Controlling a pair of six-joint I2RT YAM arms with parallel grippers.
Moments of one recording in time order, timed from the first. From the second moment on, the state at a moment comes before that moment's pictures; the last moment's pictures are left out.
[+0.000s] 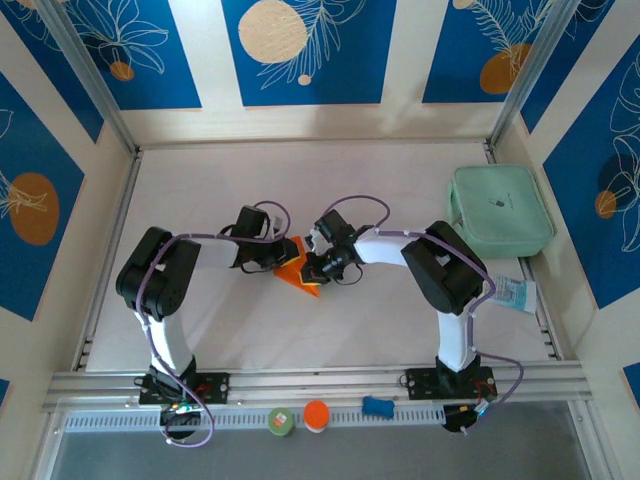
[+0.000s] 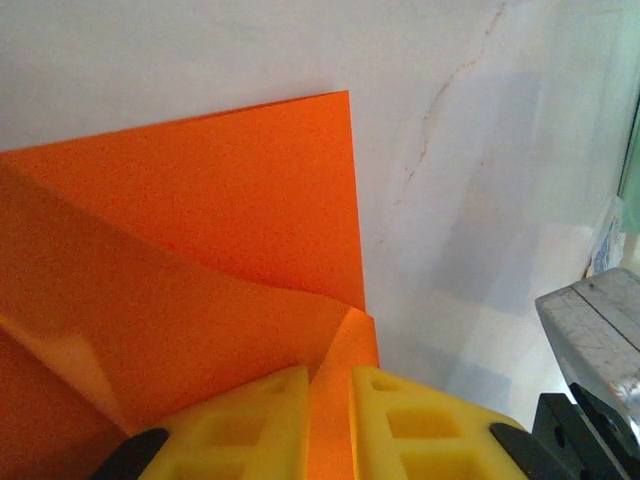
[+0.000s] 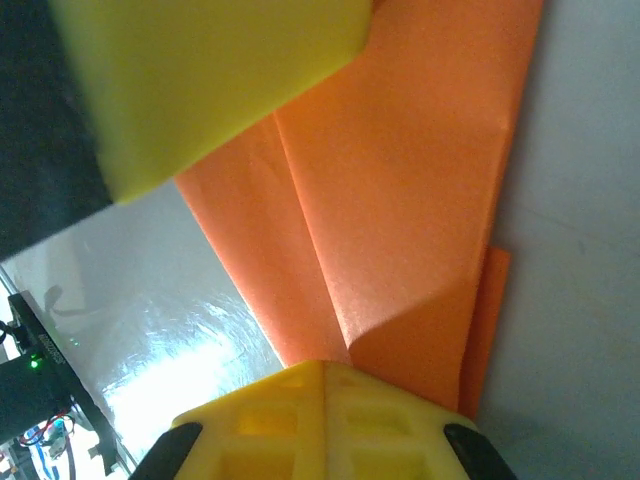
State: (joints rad) left arm -0.41 1.86 0.88 0.07 0.57 -0.78; right arm 0.69 1.95 1.12 -0.31 -0.57 0.60
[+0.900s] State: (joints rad) left arm -0.34 1.85 0.95 -0.04 0.54 -0.66; right arm 0.67 1.96 1.08 -0.25 -0.62 0.59
